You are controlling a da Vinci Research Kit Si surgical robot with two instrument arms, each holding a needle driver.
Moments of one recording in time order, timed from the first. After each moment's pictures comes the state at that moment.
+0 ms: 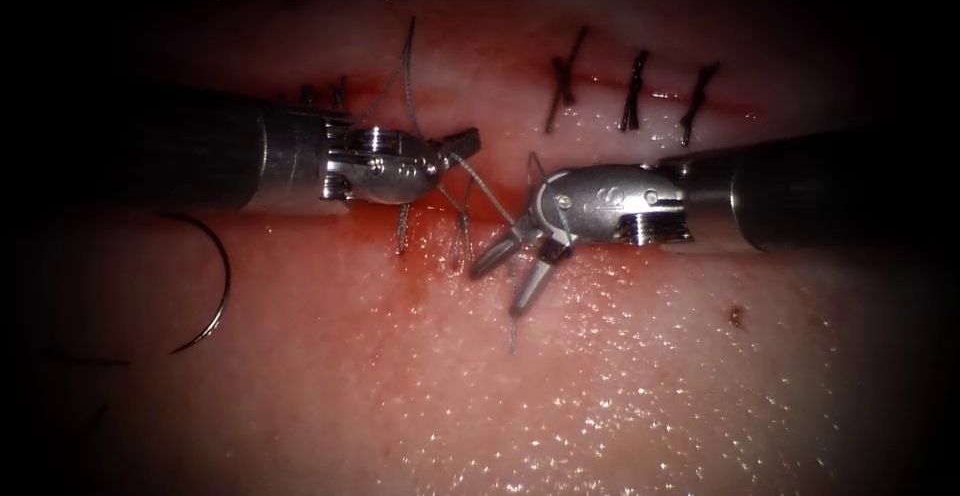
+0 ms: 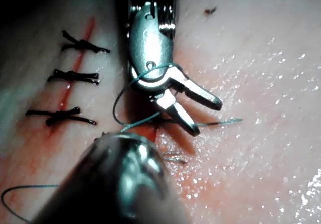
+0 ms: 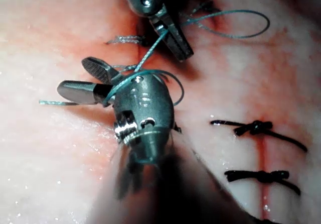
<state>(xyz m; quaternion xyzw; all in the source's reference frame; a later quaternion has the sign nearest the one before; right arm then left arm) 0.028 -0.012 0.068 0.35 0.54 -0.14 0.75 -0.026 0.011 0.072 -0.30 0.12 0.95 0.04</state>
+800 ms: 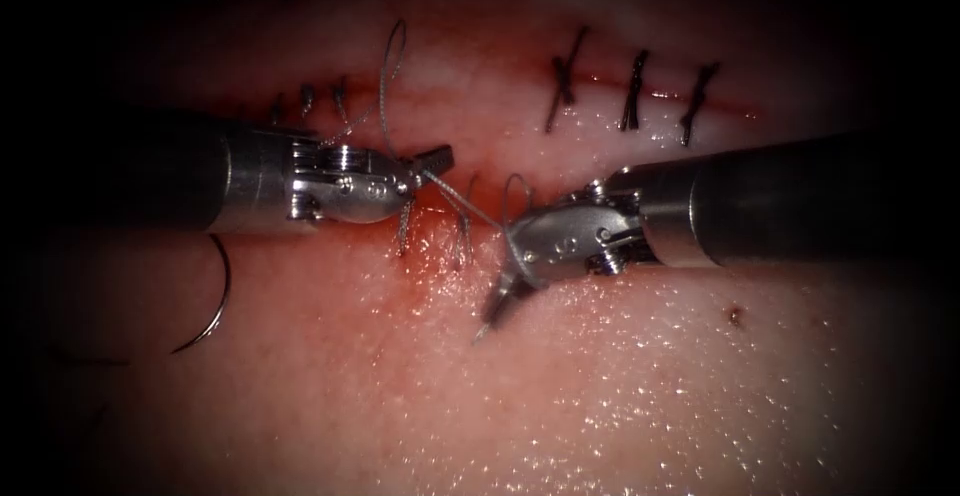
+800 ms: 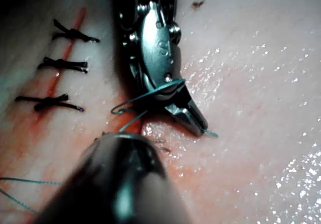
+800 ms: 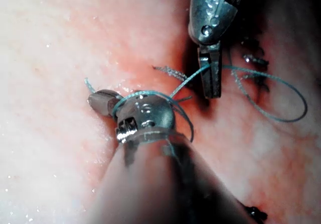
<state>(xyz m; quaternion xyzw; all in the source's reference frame) 0.030 -0.016 0.069 0.31 0.36 -0.30 0.83 -0.024 0.009 0.070 -0.29 0.11 0.95 0.05</state>
